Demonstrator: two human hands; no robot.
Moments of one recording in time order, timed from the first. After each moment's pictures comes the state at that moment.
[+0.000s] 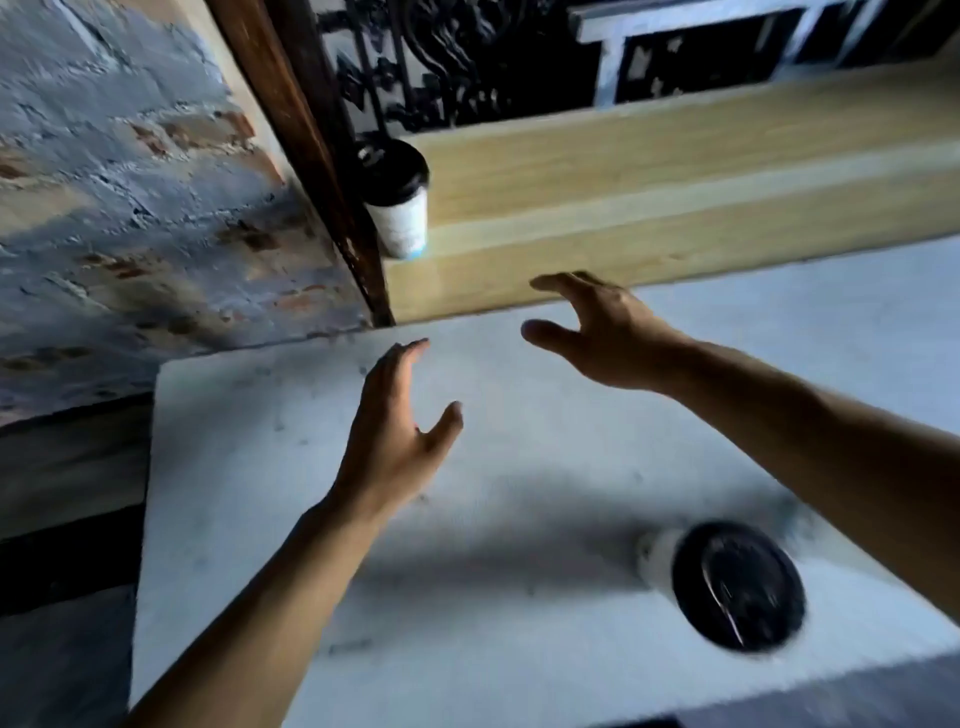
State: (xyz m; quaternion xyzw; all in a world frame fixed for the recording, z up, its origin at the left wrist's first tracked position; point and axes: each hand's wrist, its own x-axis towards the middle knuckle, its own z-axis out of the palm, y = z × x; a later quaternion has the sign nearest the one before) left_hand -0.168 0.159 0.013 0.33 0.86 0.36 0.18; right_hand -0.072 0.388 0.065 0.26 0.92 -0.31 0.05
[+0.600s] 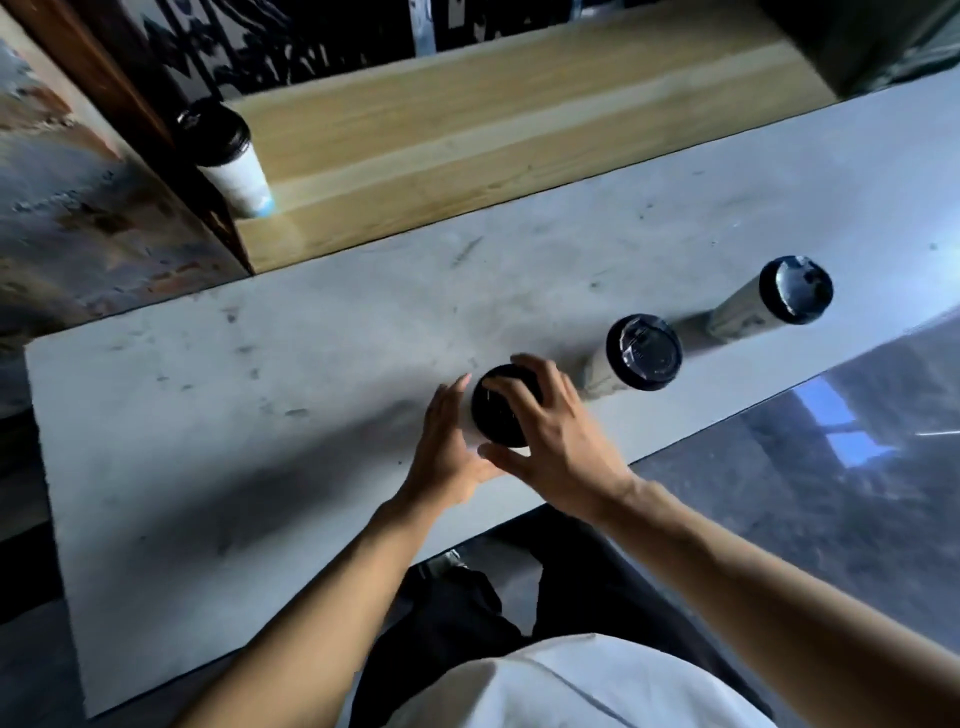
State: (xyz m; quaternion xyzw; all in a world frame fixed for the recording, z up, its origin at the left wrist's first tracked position) left_hand 0.047 0.180 -0.008 0.40 0.78 0.33 0.36; right_hand 0.178 0.271 0.089 0.30 0.92 -0.26 -0.01
